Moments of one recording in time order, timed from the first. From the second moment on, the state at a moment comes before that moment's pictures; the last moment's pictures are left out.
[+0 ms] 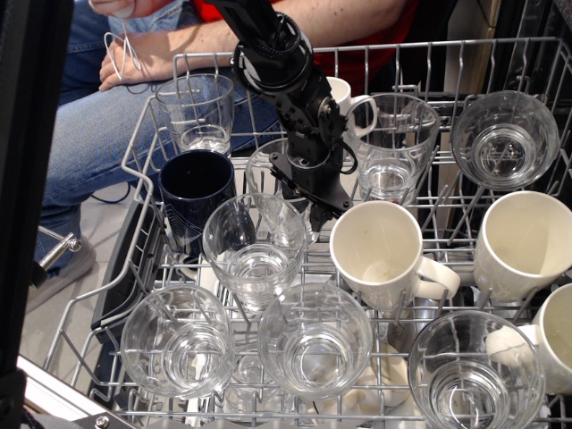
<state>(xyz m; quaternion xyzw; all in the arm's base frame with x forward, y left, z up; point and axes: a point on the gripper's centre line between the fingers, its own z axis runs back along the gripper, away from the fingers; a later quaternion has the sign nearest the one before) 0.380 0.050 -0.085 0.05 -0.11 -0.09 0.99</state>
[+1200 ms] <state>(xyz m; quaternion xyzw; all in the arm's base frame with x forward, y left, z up) 0.392 0.042 -0.011 0.07 -0.06 -0.02 1.00</state>
